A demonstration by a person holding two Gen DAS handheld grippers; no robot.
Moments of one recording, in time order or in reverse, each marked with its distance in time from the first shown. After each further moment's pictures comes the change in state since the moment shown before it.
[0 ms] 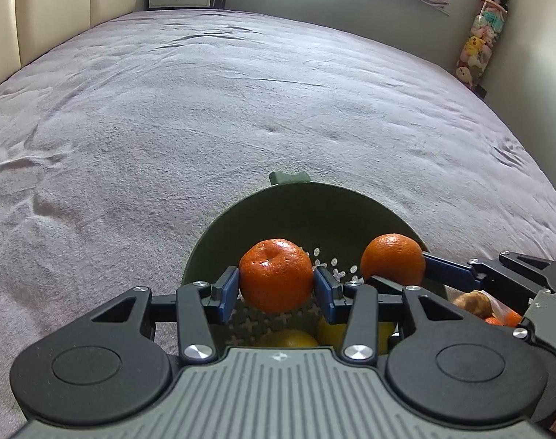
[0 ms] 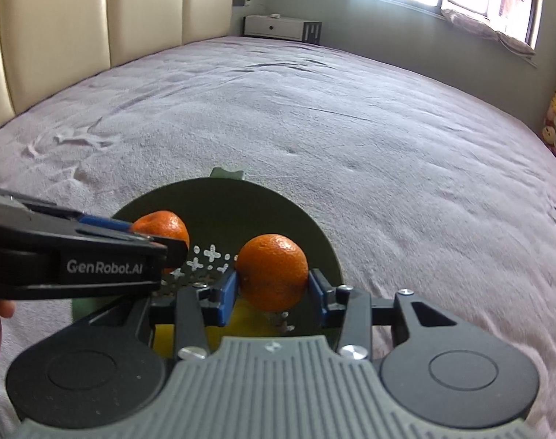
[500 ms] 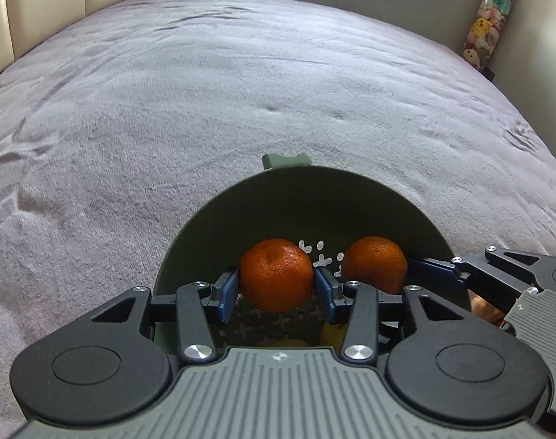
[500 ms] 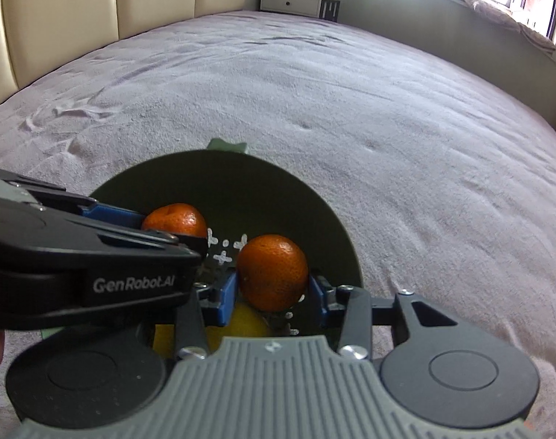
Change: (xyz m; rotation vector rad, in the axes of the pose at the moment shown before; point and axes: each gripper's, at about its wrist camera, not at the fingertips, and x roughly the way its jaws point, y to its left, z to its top) left arm 0.031 -0.007 0.002 0.006 0.065 0.022; right arm 0.037 -0.002 -0.001 -0.013 0.078 0.036
